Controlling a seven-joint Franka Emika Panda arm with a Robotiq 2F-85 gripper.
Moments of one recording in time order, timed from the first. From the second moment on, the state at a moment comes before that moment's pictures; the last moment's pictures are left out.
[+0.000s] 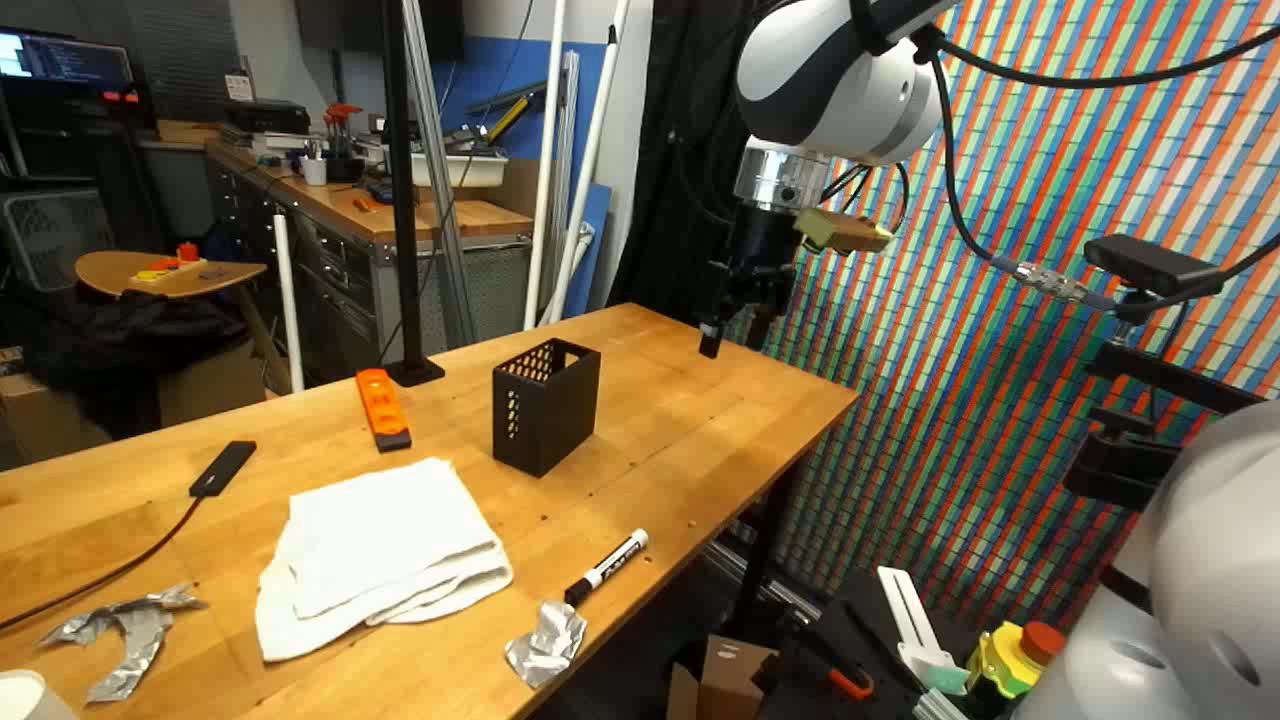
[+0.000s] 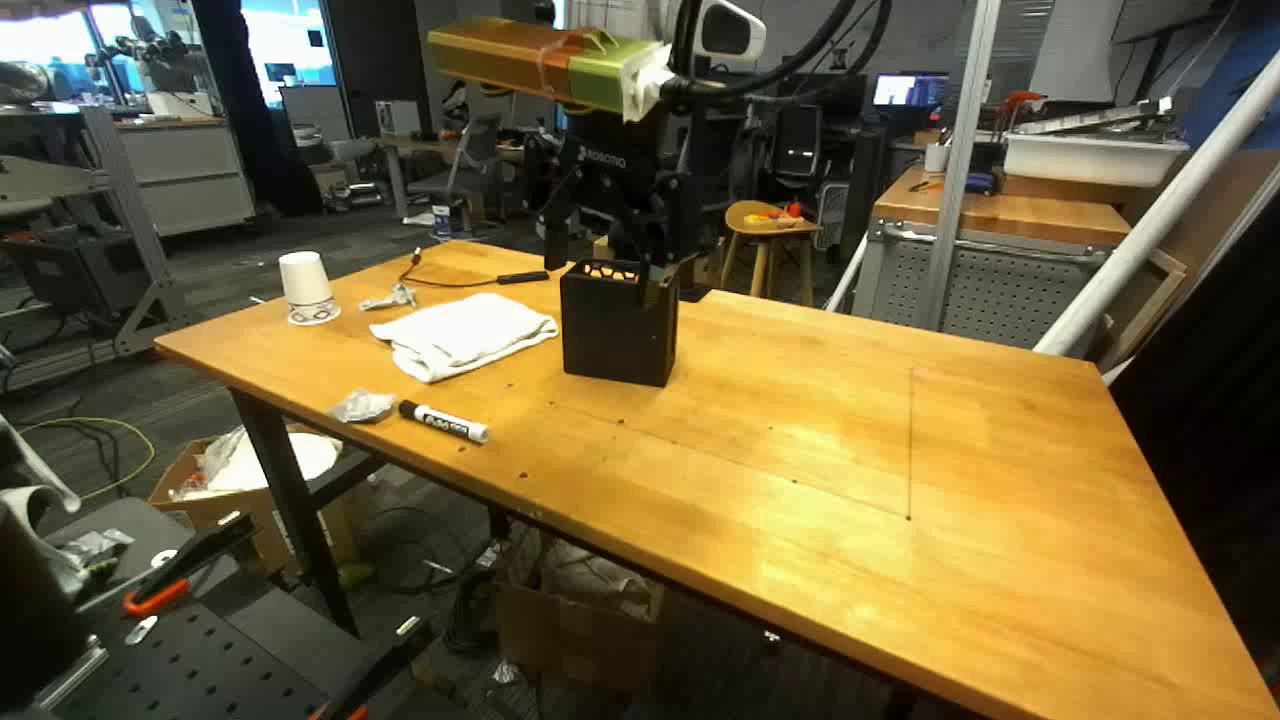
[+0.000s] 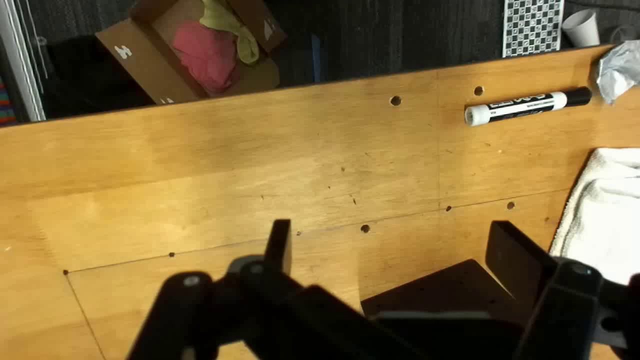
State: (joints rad) arm -0.12 -0.30 -0.29 -2.46 0.00 2.15 -0.31
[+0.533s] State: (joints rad) arm -0.12 -0.31 -0.29 -2.45 0.00 2.15 -0.31
